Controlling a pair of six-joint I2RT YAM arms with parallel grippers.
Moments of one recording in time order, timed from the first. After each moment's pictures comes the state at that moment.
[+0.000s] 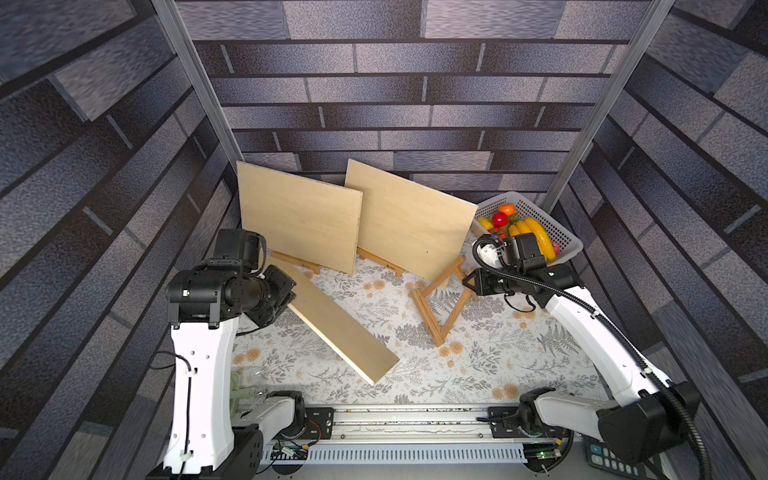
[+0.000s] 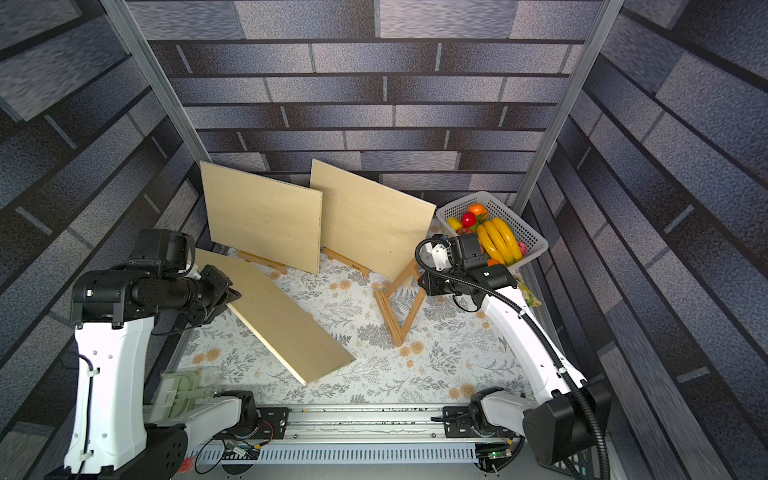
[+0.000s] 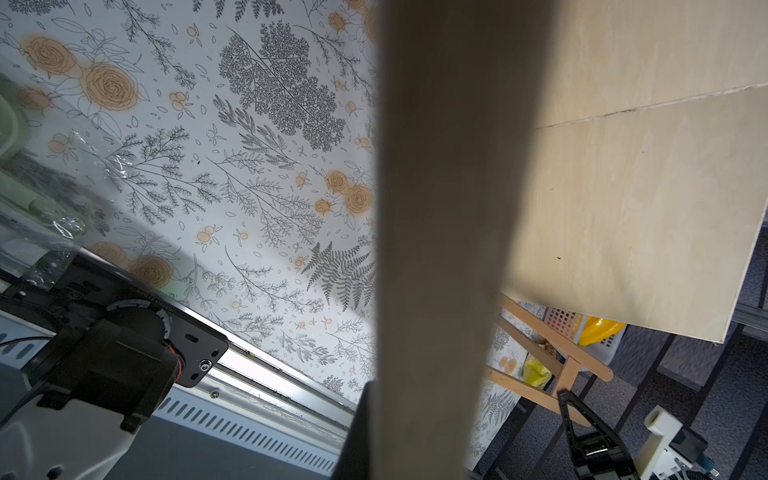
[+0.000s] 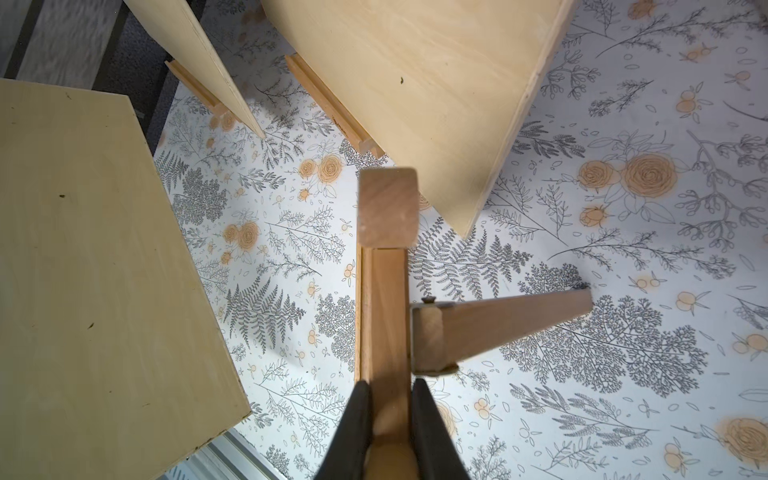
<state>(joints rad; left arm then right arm) 0.00 1.13 1.76 -1.67 0.22 -0.92 0.32 1.22 1.17 -0.84 -0.38 0.17</state>
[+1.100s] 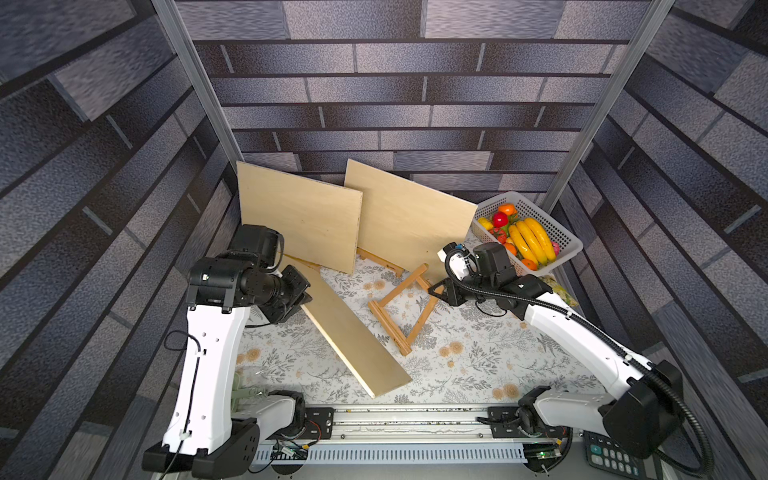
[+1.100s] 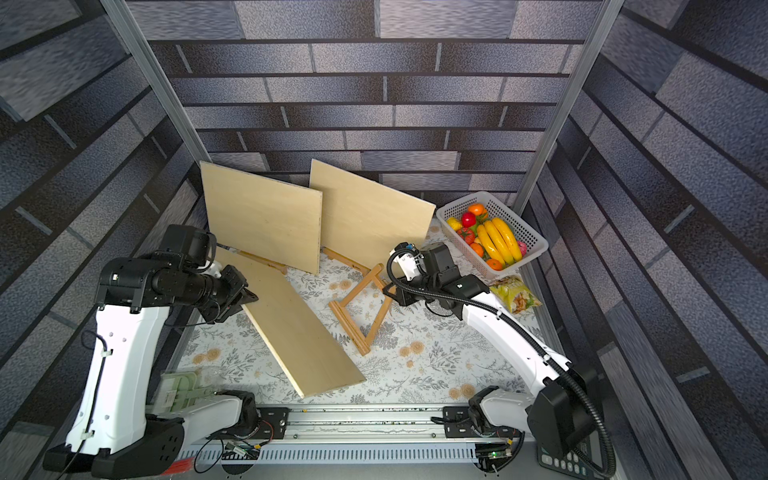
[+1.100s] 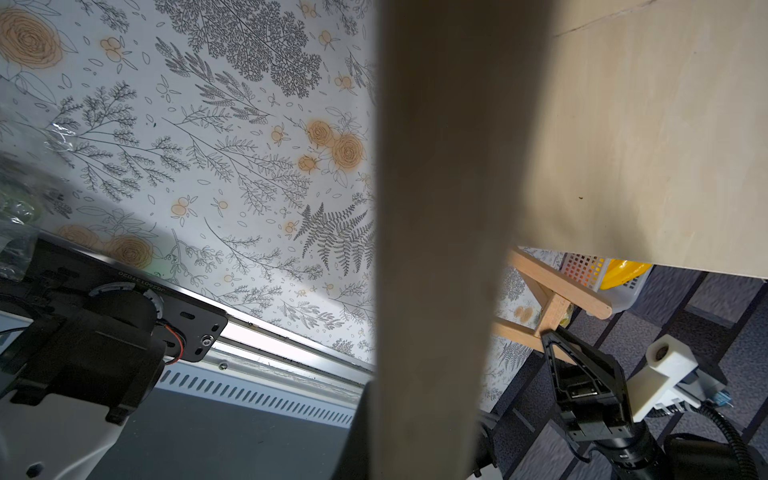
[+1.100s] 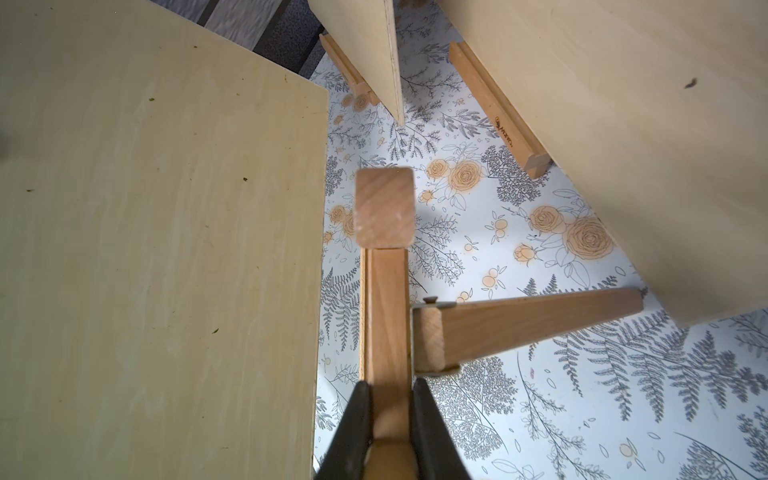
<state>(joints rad) -0.12 1.18 1.72 -1.67 0.29 -0.89 0.55 1.27 1.05 -0.53 -0.54 0.22</state>
